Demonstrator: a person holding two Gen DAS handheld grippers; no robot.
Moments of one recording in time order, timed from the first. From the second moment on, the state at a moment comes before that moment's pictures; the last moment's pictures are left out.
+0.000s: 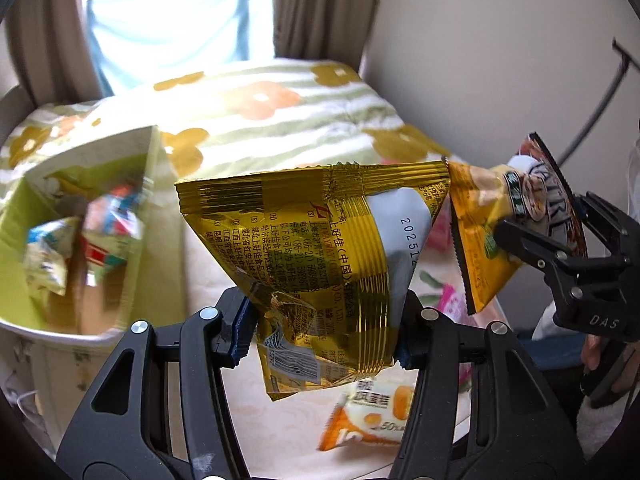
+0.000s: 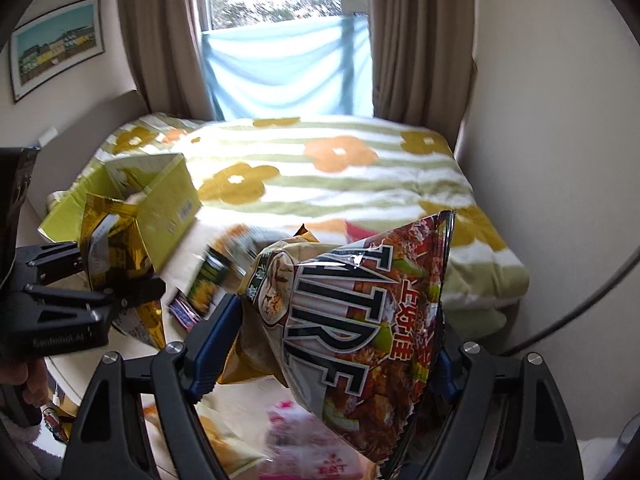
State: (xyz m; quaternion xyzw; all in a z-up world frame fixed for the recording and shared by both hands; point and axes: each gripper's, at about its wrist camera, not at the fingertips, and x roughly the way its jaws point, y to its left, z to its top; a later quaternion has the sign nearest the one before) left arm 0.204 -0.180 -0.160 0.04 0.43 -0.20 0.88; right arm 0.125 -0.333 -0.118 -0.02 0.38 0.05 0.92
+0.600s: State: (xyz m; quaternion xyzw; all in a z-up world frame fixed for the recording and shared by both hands) left arm 0.279 0.037 -0.091 -0.02 0.42 -0.11 0.90; right arm 0.206 -0.148 -0.064 -0.03 0.35 0.13 0.93
